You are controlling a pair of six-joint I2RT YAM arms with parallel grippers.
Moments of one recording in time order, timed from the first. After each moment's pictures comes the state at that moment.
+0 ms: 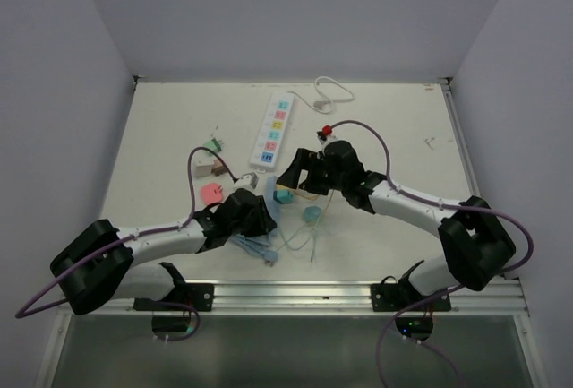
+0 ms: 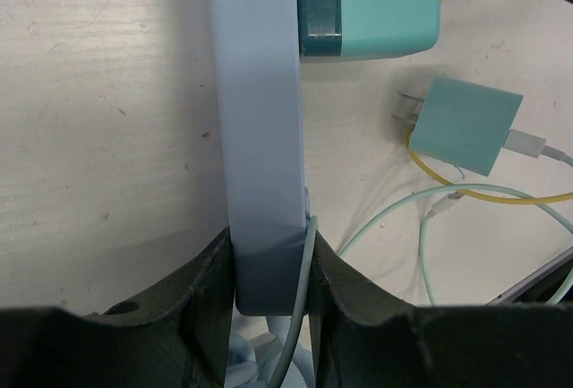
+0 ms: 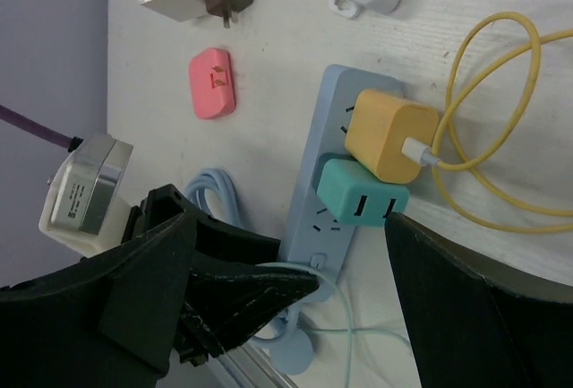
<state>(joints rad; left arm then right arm) -0.84 1.26 0.45 0.03 -0.09 -0.89 0.68 1.45 0.82 0.07 -0.19 0.83</state>
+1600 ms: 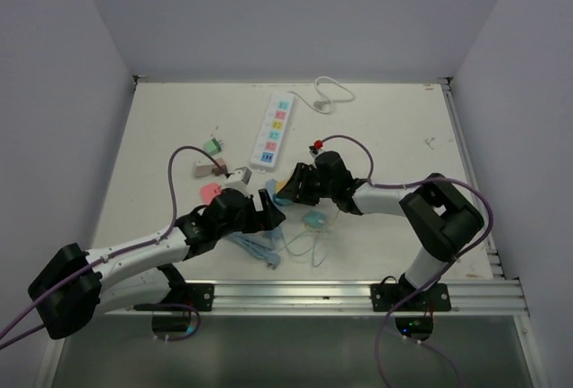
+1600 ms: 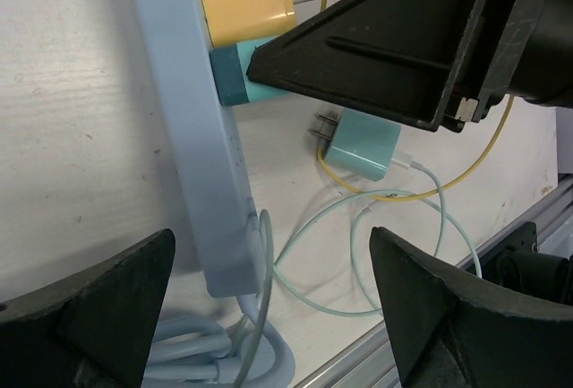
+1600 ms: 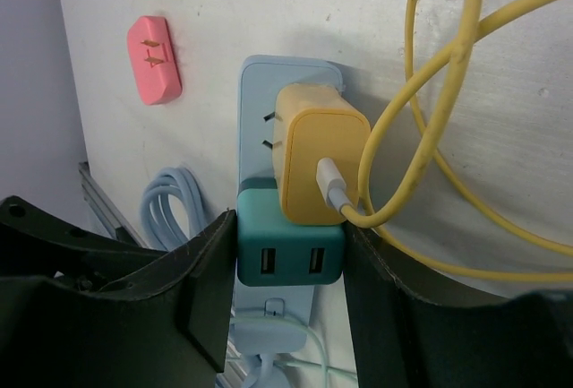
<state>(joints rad) -0.84 1.06 0.42 0.03 -0.08 -0.87 0.68 1.70 0.76 0.30 -0.28 0.92</state>
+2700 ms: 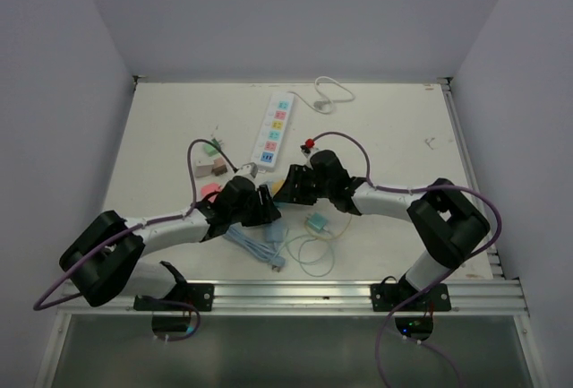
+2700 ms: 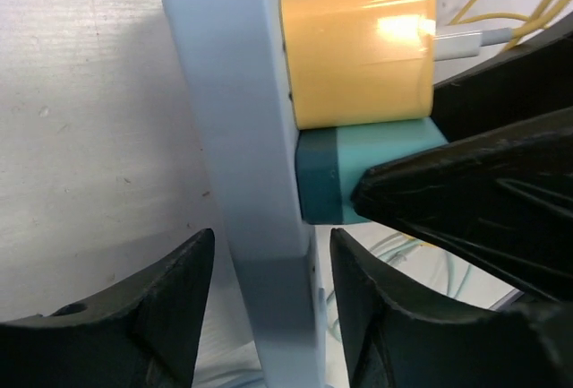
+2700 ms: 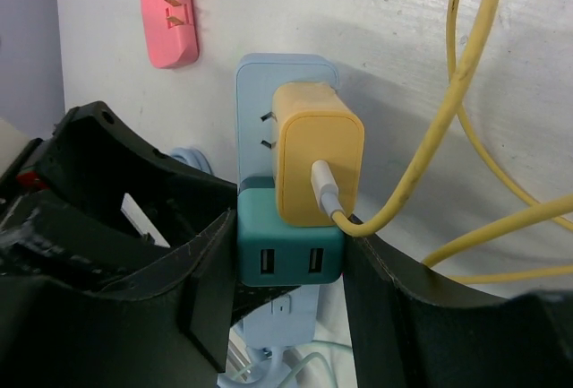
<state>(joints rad) -0.73 1.33 0.51 0.07 0.01 -0.83 0.73 1.64 0.80 0.20 -0.27 0.81</state>
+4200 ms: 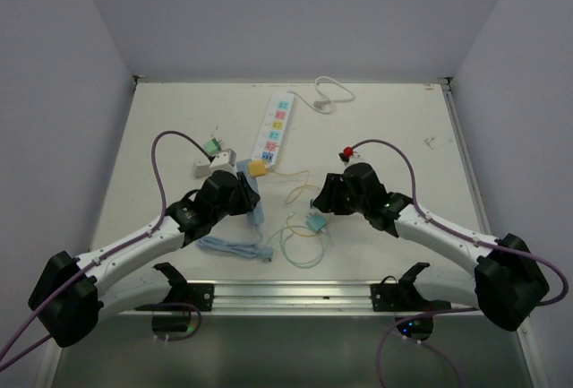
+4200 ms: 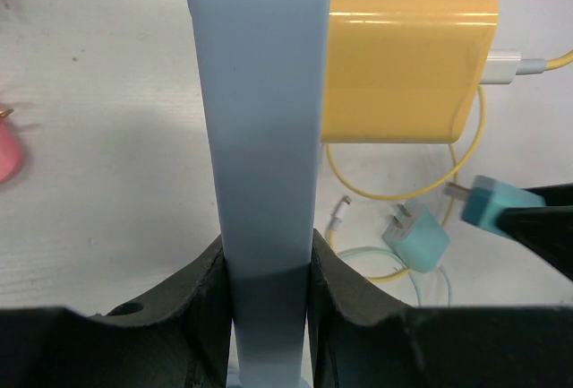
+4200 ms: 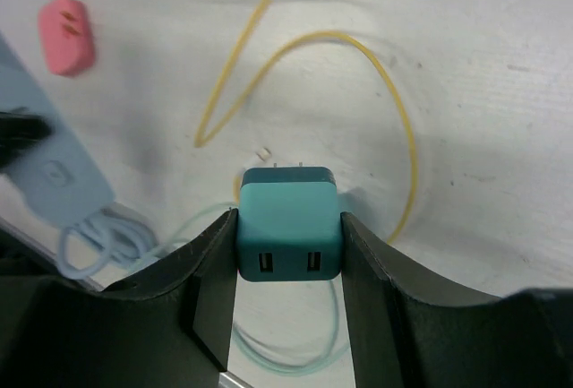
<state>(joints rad) -0.71 1.04 0.56 -0.18 -0.23 -0.79 0.67 1.14 0.64 -0.16 -0.01 0.67</state>
